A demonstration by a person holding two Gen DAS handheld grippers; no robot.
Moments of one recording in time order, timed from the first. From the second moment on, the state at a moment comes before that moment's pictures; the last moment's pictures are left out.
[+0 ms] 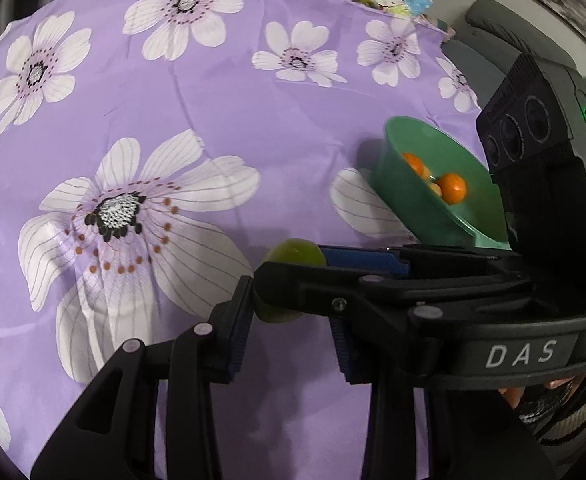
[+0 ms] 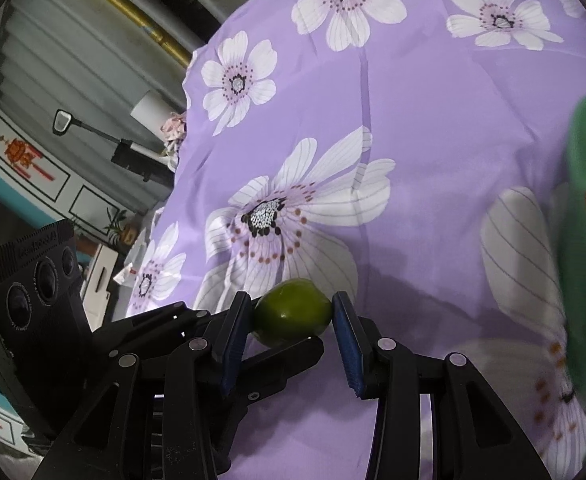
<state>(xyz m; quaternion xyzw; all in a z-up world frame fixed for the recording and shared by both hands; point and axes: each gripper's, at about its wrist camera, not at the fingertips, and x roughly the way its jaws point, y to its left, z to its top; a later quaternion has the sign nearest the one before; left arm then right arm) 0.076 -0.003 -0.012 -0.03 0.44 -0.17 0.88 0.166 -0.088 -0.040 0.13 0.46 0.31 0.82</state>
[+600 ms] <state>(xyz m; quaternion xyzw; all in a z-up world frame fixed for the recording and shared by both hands) 0.042 -0.051 -0.009 -0.02 0.44 -0.21 0.87 0.116 -0.134 -0.033 0.15 0.43 0.30 0.84</state>
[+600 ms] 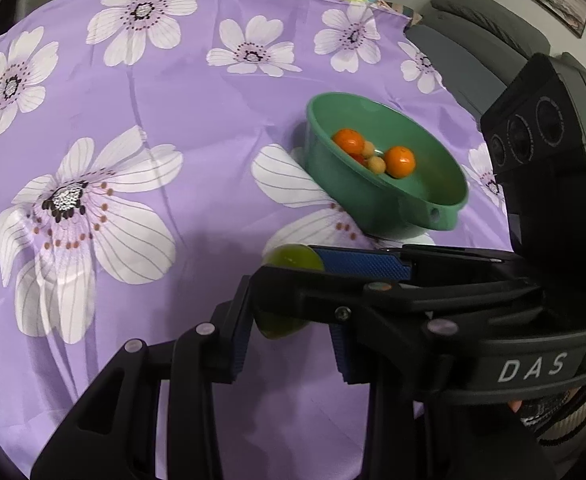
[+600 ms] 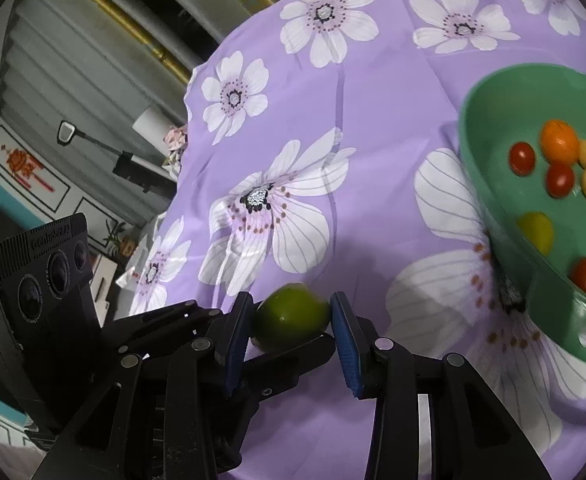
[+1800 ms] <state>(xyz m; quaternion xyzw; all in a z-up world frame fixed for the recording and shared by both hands) 0.021 -0.108 0.043 0.03 0.39 -0.23 0.89 0.079 -0.190 0.012 0.17 0.35 0.30 0.87</state>
